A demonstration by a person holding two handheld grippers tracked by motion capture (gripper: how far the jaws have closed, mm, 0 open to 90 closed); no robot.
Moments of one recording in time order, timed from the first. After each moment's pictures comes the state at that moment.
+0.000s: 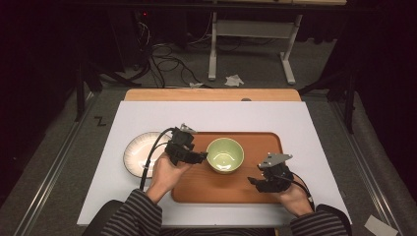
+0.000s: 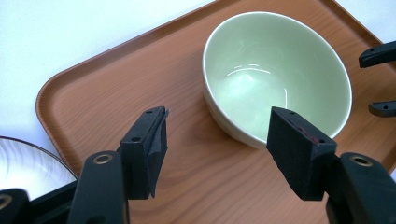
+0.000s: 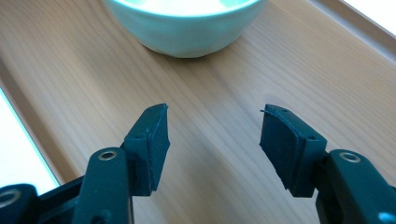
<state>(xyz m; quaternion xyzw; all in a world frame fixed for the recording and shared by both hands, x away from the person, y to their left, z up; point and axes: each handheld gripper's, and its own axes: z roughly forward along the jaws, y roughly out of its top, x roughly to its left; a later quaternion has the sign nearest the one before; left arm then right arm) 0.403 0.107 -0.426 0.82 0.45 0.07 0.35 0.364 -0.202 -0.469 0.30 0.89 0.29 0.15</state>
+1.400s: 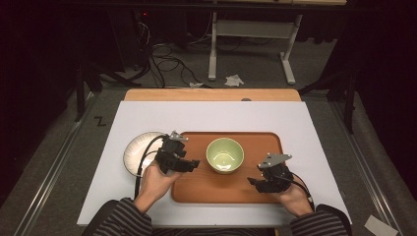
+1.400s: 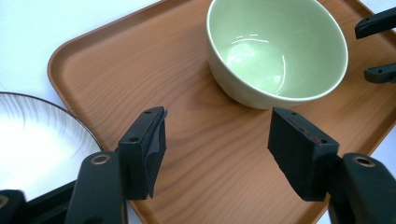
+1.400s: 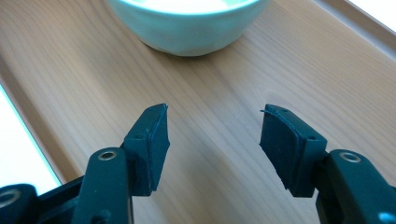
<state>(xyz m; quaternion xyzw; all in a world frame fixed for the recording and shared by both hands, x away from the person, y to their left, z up) 0.380 0.129 -0.432 0.82 0.45 0.07 0.34 0.364 -0.202 -0.470 0.30 0.90 0.29 0.14</state>
